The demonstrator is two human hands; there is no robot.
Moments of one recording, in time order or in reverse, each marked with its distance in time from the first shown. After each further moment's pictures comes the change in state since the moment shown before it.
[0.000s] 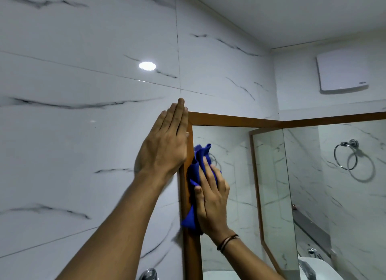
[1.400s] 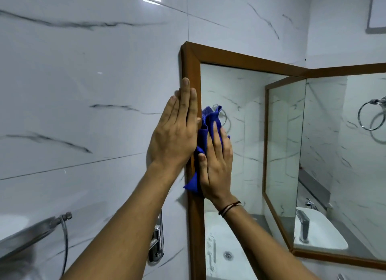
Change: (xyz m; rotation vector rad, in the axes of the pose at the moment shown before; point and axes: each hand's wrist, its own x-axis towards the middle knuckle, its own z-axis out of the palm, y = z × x) left_hand -0.100 0.053 0.023 -0.068 -0.021 -0.053; right_hand -0.054 0.011 0.013 -0.010 0.013 -0.018
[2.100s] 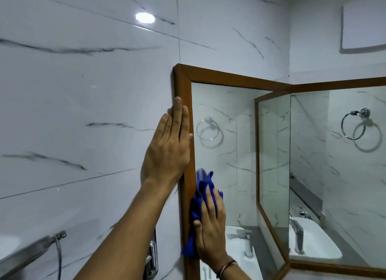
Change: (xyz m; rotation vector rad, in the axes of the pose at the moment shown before) left_hand -0.002 0.002 -0.003 -0.025 -0.026 -0.025; right_hand -0.131 0.003 -0.012 -0.020 -0.165 0.070
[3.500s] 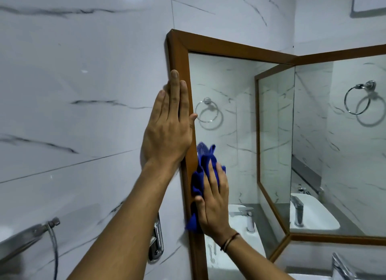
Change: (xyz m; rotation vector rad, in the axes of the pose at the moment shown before) left_hand -0.005 0.002 0.008 0.039 0.000 0.007; right_hand 0.009 -0.004 0.001 -0.001 0.025 -0.043
